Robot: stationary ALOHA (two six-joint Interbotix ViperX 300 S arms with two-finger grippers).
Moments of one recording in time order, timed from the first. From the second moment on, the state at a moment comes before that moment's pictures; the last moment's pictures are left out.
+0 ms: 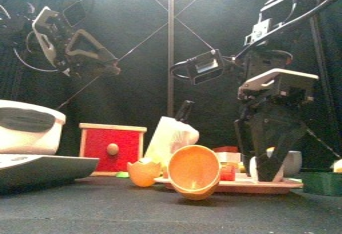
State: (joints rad) left arm 0.07 -0.48 1.13 0.12 -0.46 -0.15; right arm 0.20 0.15 0.57 -0.34 0.63 0.56
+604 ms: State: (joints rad) left arm 0.07 -0.48 1.14 0.12 -0.46 -0.15; right arm 0.20 0.13 0.58 -0.36 0.68 0.55
